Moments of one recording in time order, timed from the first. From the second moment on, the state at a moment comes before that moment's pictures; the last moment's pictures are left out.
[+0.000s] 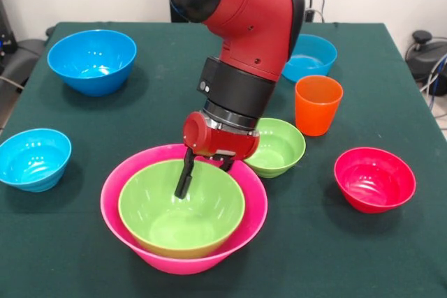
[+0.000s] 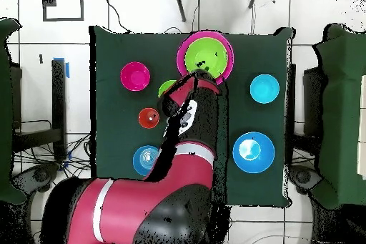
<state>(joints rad) -0.01 -0.20 -0.21 1.10 -0.71 0.22 1.89</state>
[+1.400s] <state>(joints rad) -0.05 -0.31 -0.11 1.10 -0.49 0.79 1.89</state>
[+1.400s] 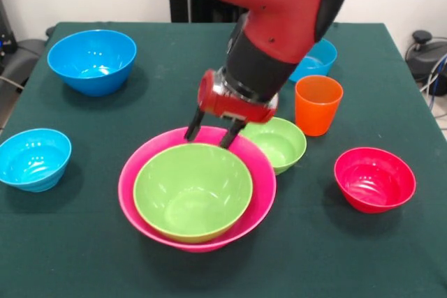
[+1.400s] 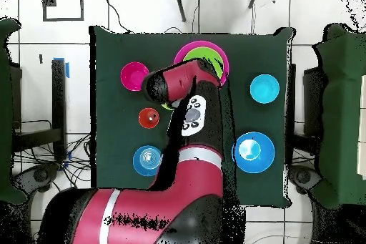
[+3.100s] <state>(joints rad) 0.01 -0.43 -0.08 1.00 -0.43 1.34 1.89</state>
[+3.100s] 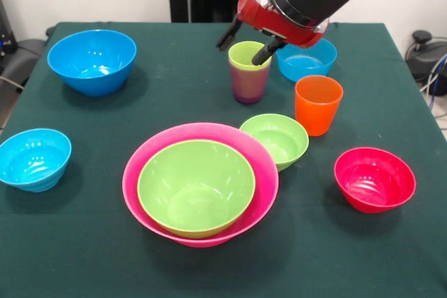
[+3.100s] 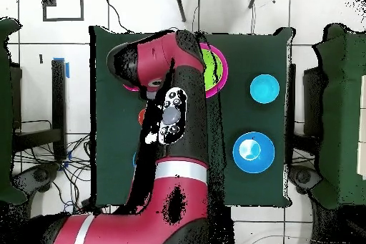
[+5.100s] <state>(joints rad) -0.21 -0.52 -0.01 0.93 -0.36 1.58 1.88</state>
